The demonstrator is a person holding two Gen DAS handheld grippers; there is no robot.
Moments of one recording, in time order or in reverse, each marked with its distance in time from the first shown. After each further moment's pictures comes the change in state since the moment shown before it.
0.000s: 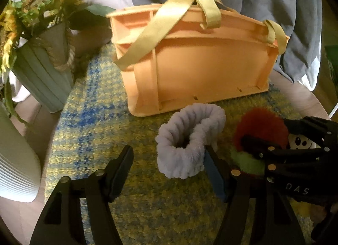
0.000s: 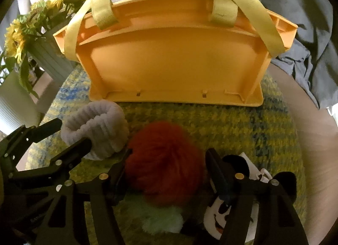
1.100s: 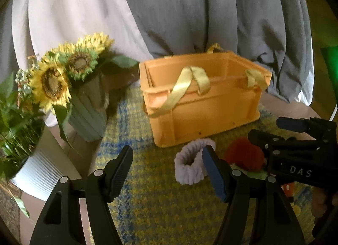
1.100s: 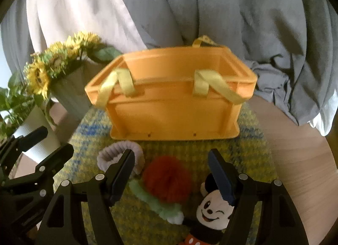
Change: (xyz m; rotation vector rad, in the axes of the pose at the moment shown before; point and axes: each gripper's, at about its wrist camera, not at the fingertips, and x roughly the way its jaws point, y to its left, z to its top) left arm -0.096 -0.006 0.010 0.036 -0.187 0.122; right arm -0.087 0.000 0.007 0.055 -0.208 0.015
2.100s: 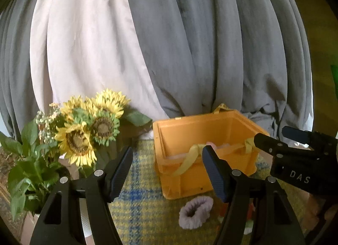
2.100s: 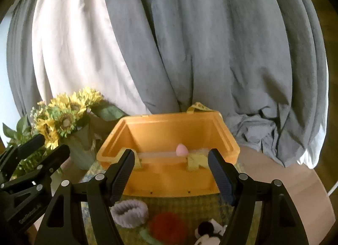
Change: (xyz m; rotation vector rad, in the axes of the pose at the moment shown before) left arm -0.060 0.016 0.062 -0.058 -0.278 0.040; right arm -0.066 0.007 0.058 0.017 -0.303 -0.046
